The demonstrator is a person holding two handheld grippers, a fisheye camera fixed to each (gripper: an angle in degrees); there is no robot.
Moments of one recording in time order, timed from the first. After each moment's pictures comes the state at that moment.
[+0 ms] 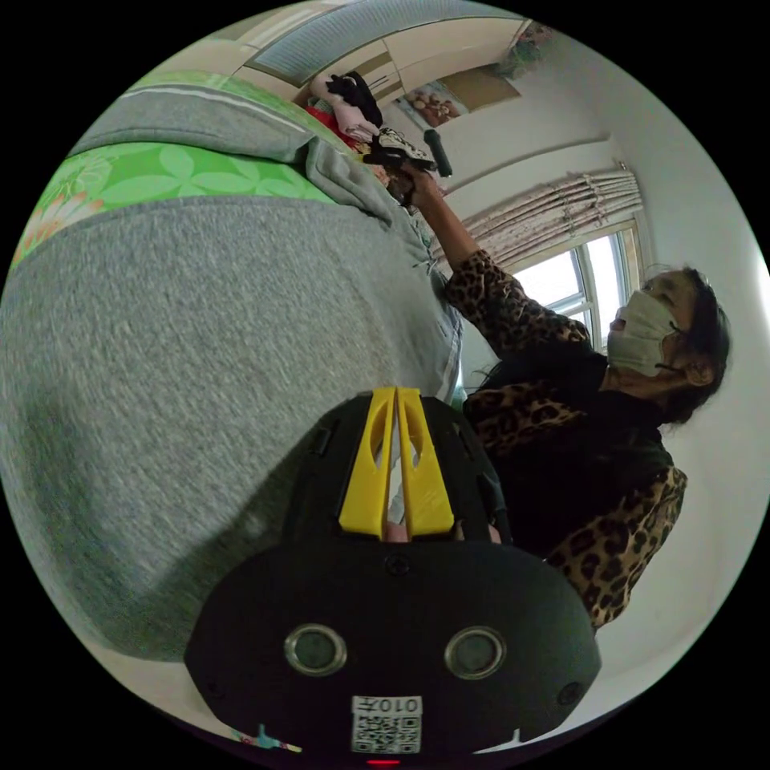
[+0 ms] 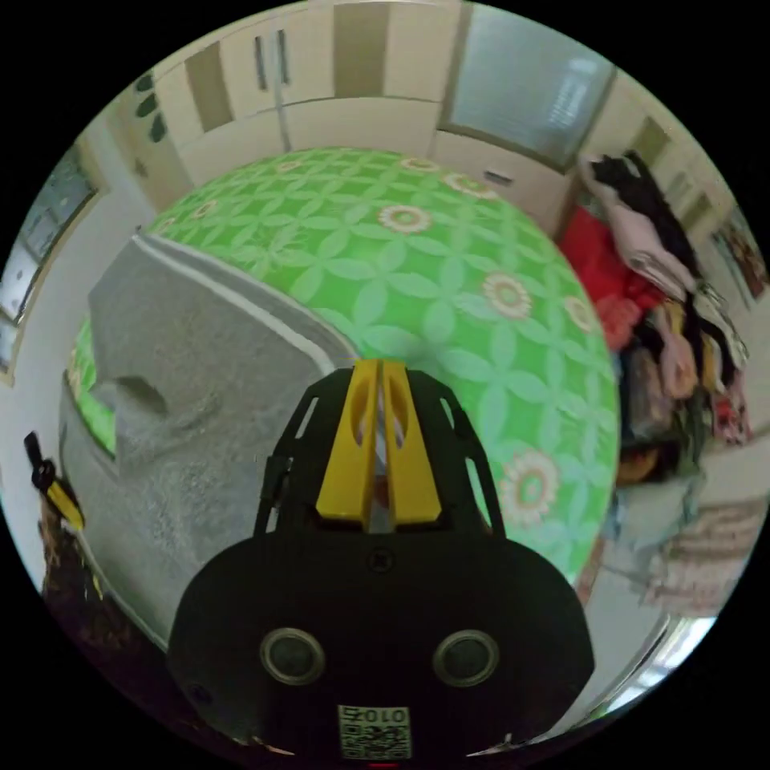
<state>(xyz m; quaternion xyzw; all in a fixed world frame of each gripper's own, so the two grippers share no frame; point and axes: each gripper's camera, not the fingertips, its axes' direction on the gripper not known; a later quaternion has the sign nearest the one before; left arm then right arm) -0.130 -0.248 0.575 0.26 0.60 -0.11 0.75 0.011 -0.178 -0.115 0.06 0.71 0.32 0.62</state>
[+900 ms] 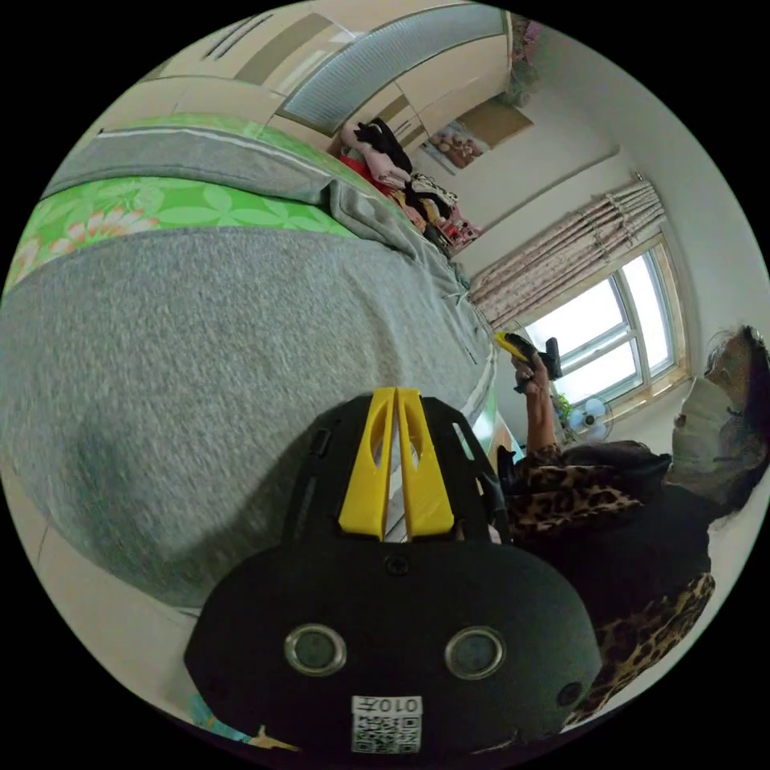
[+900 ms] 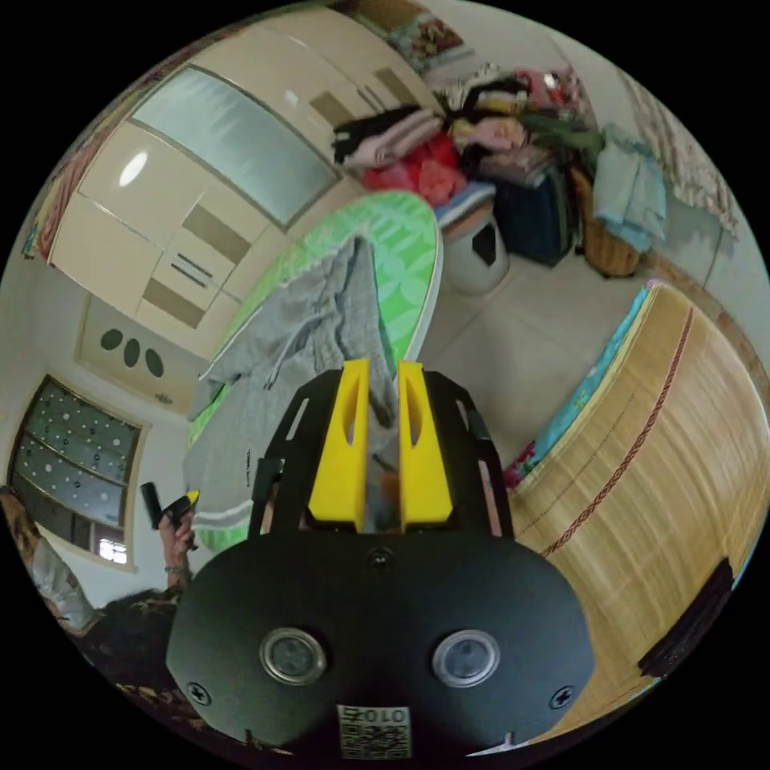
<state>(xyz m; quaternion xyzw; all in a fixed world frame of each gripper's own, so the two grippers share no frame) -0.035 -0.183 0.568 0.31 0.49 -0.21 0.79 -0.362 0.288 0.075 0.47 0.58 0.38 0.54</state>
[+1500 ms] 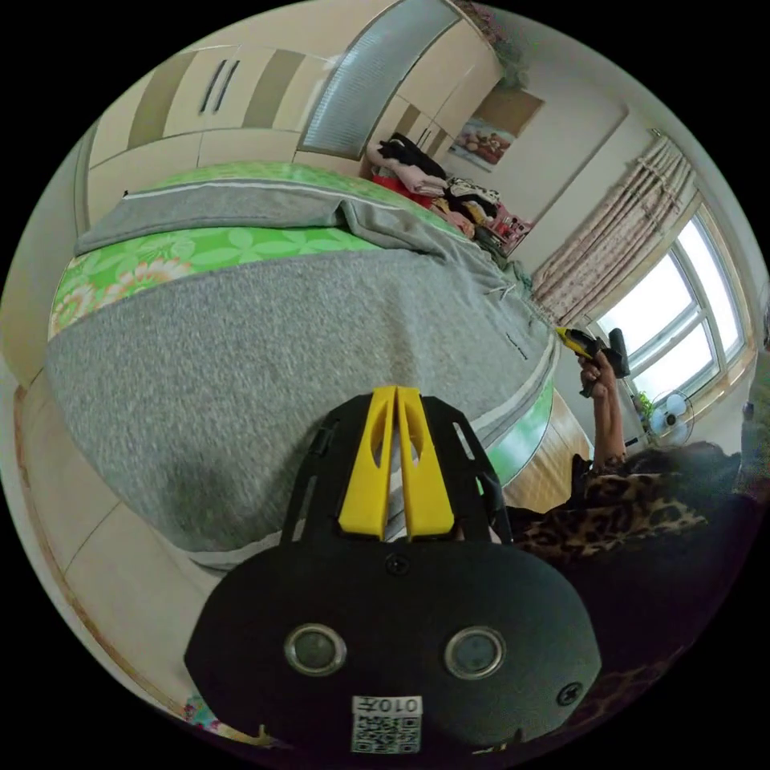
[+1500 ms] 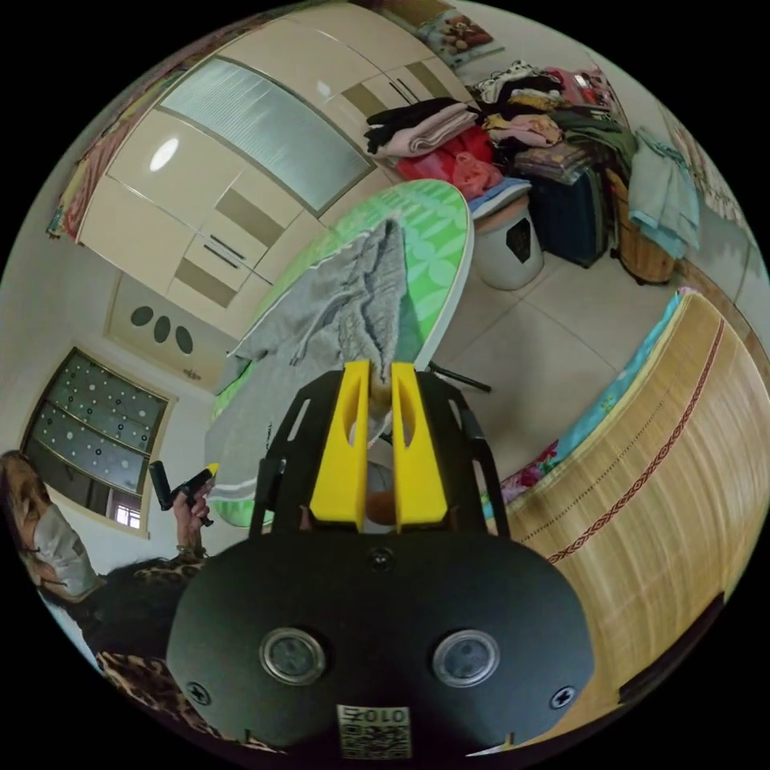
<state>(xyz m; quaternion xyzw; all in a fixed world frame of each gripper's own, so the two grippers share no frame) 0.048 -0.174 0.538 0.29 0.36 -0.25 0.85 -0.360 0.276 0.053 0.45 0.53 0.36 0.62</state>
